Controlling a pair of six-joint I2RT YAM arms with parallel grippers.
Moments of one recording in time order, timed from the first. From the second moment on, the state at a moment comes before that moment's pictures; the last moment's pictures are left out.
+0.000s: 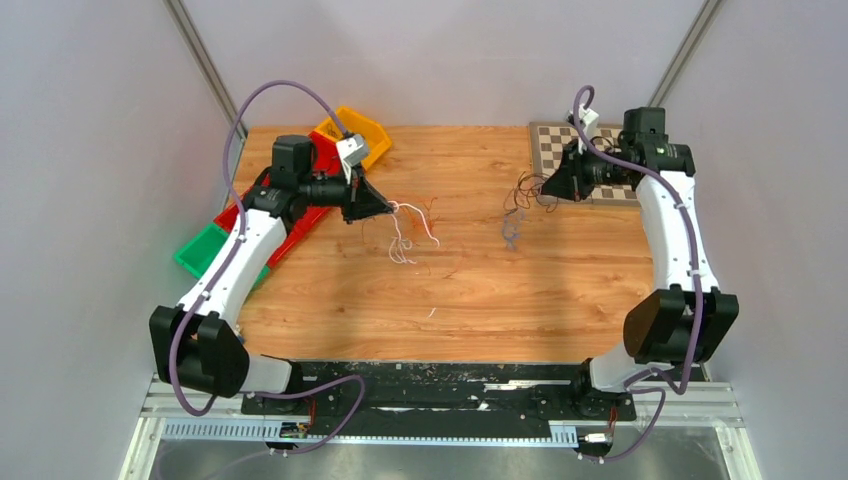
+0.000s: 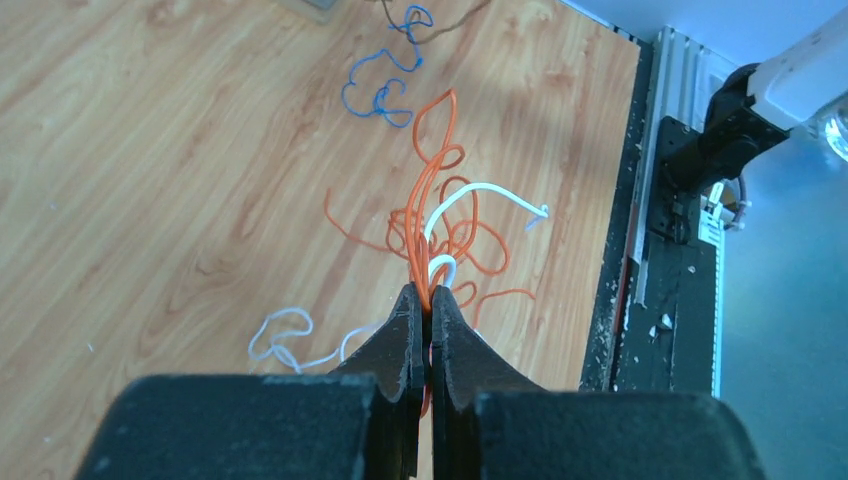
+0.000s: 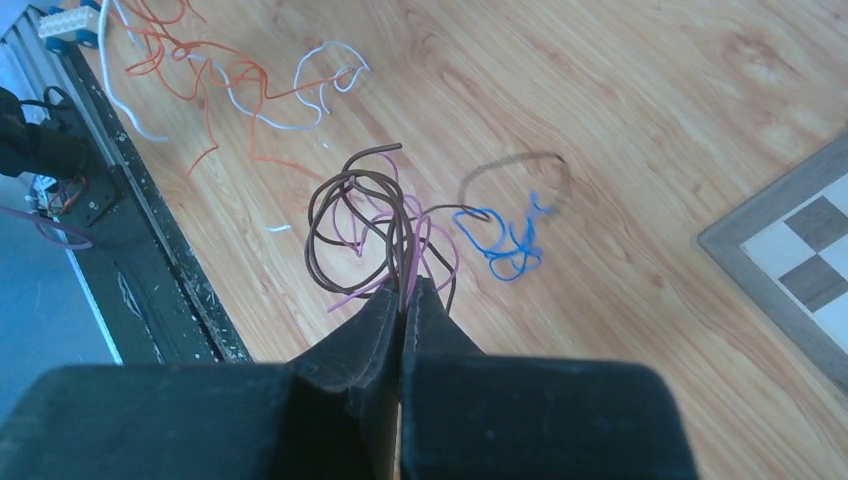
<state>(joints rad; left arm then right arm) -0.21 1.36 1.24 -0.43 1.05 0.22 -0.11 1.57 1.65 -1.05 -0.93 -0.51</state>
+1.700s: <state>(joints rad) -0.47 1.65 0.85 -0.31 0.89 0.33 0.46 1.93 1.20 -0.59 -0.83 -0.30</state>
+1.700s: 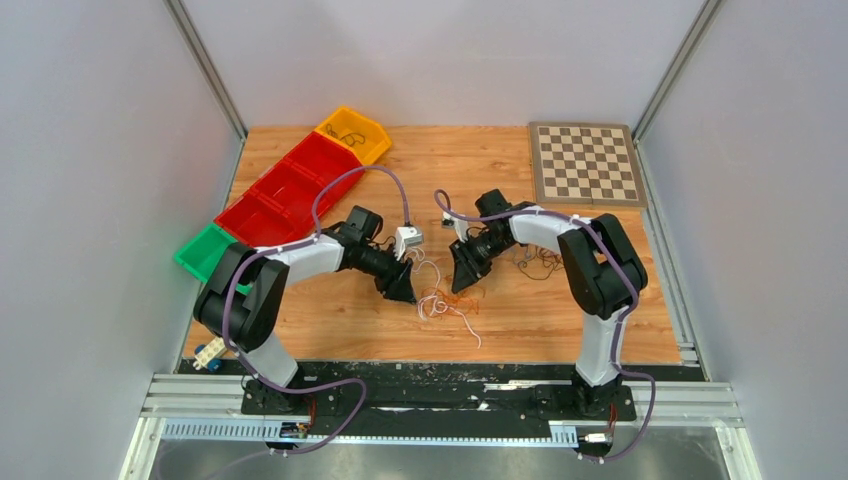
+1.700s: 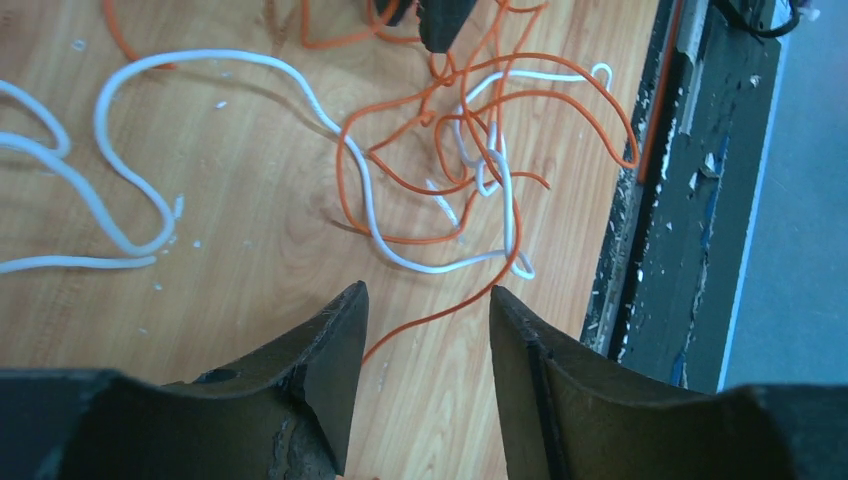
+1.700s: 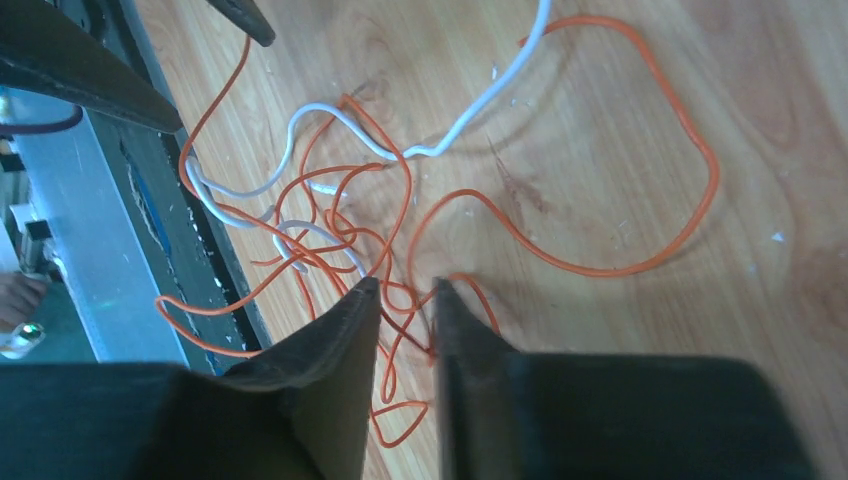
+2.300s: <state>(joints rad) -0.55 1.67 0.86 -0.31 0.86 0.40 0.40 1.88 1.17 -0.59 -0.78 -0.28</state>
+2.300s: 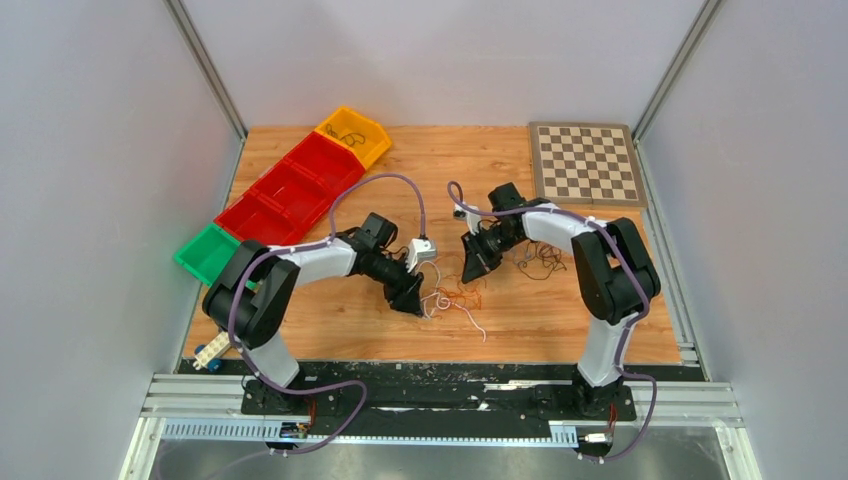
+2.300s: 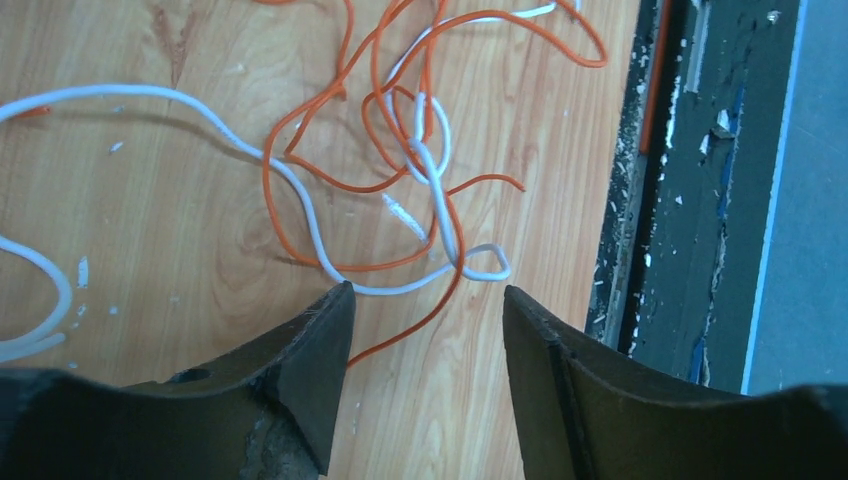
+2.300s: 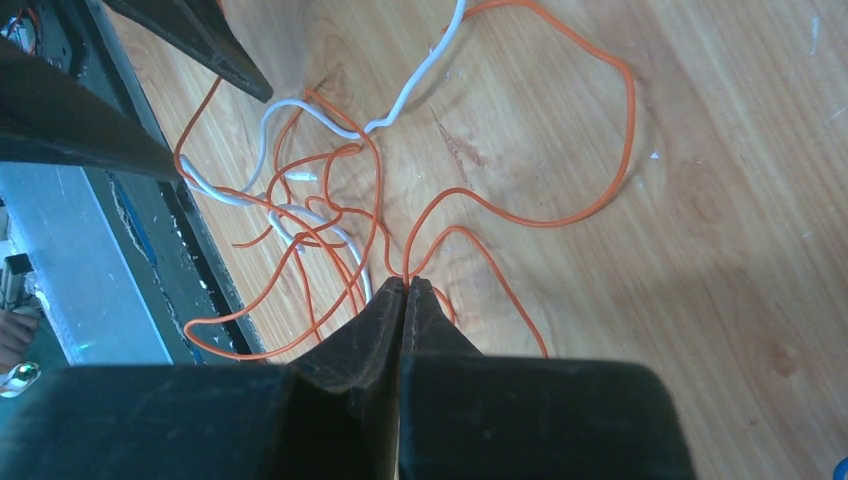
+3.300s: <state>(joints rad) -0.12 1.22 1.40 -0.68 0.80 0.50 -0.11 1.71 1.14 -0.76 -0.51 -0.55</state>
